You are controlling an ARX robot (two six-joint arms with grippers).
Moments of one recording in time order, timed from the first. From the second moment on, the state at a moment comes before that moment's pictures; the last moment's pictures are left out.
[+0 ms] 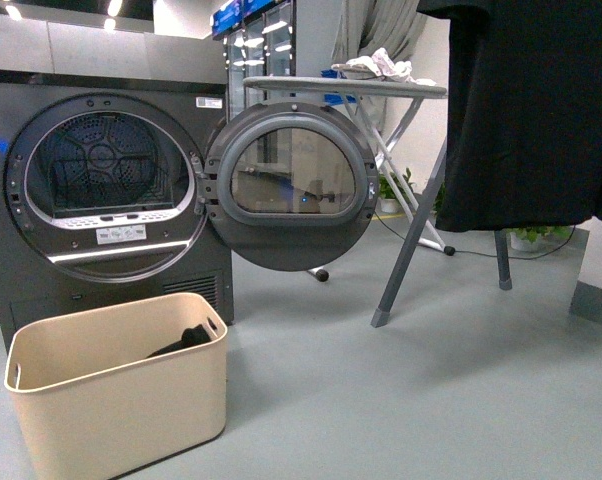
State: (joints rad) left arm 0.00 0.00 0.02 0.00 0.00 0.00; right arm 0.00 0.00 0.01 0.00 0.00 -0.01
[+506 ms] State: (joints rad) left arm 0.00 0.00 0.02 0.00 0.00 0.00; right arm 0.00 0.00 0.01 0.00 0.00 -0.01
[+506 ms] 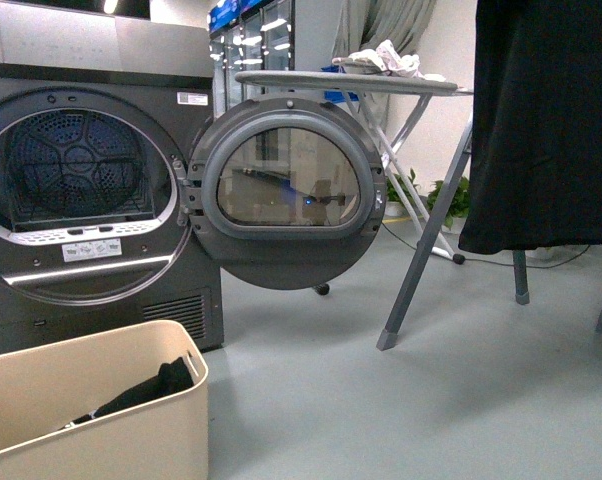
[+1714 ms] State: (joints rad) left arm 0.00 0.00 0.02 0.00 0.00 0.00; right arm 0.00 0.00 0.01 0.00 0.00 -0.01
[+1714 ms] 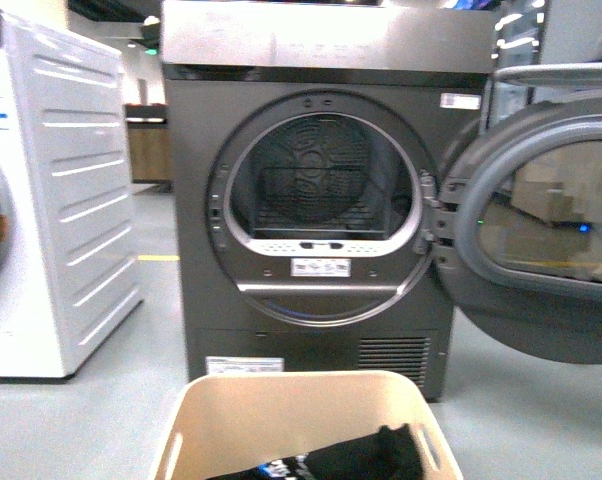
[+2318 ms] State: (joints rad) left arm 0.00 0.00 0.02 0.00 0.00 0.00; right arm 0.00 0.00 0.01 0.00 0.00 -0.01
